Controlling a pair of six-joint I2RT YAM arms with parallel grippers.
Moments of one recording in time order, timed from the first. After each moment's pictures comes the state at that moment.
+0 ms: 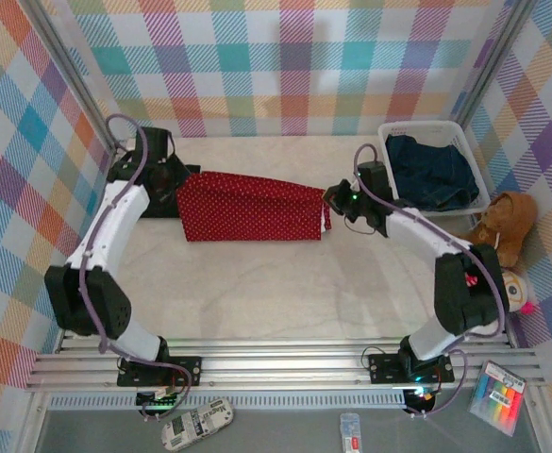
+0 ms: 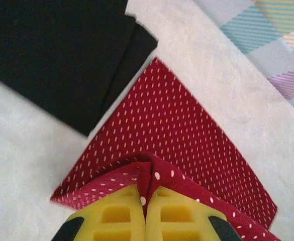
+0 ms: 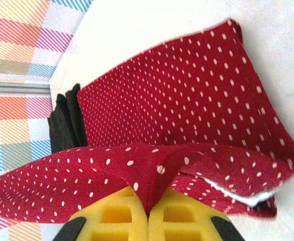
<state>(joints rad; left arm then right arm) -0.10 1.60 1.53 -0.78 -0.09 -0.74 0.31 1.61 1.07 -0.10 -0.34 0.97</state>
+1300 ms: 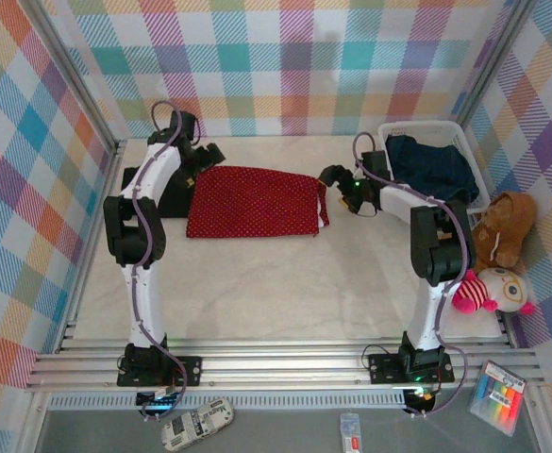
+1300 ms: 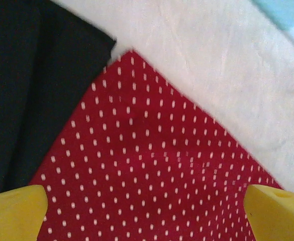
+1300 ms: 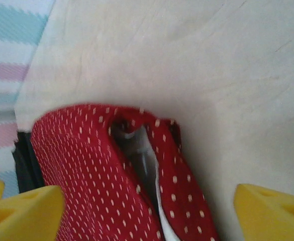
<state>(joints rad) -0.11 2.21 2.01 -0.89 0.14 -0.68 0.21 1.96 1.30 -0.13 -0.48 0.83</state>
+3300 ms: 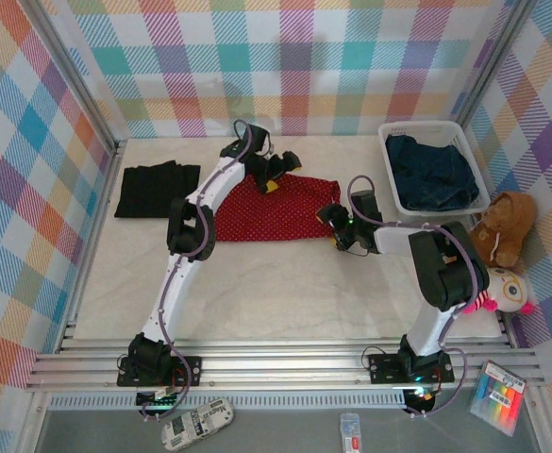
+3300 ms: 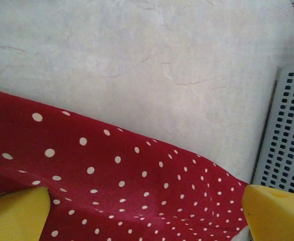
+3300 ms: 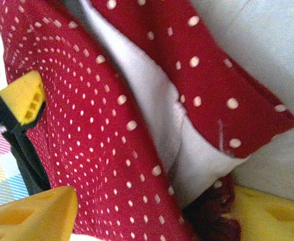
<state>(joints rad) -0.37 2.69 2.52 -0.74 0.51 -0.82 0.33 1.77 0.82 0.18 -0.33 1.23</state>
